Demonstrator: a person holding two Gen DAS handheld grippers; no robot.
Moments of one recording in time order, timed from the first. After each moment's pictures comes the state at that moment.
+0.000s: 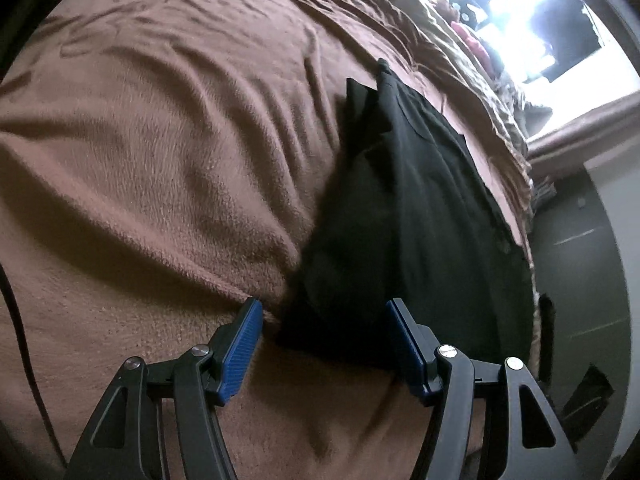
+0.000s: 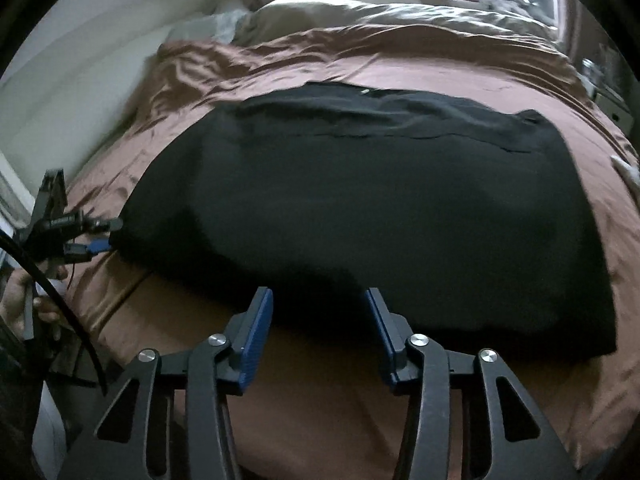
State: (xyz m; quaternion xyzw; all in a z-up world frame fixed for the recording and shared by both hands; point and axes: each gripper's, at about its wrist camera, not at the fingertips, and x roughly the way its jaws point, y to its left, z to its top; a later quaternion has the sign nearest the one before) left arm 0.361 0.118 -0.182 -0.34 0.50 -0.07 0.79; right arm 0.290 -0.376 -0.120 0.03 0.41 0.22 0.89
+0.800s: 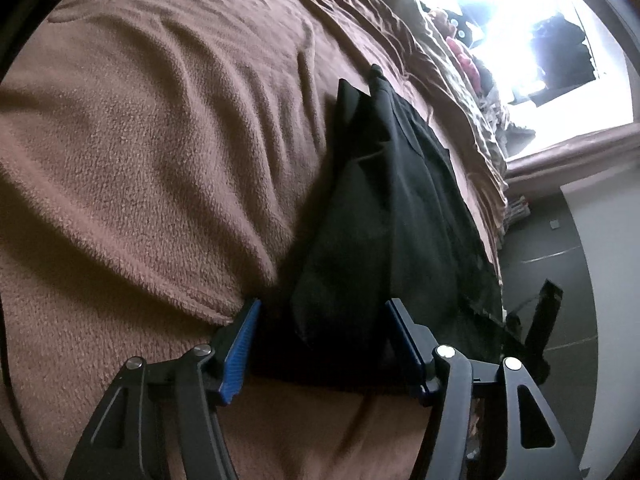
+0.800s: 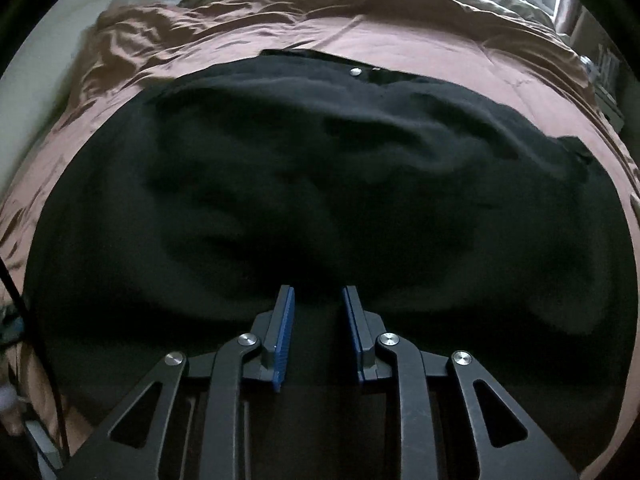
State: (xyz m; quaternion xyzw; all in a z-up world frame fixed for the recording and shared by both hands) left arm 0.364 0.122 -0.188 -0.40 0.48 -0.10 0.77; right arm 0.454 -0.296 -0.143 -0.01 0.47 0.13 0.87
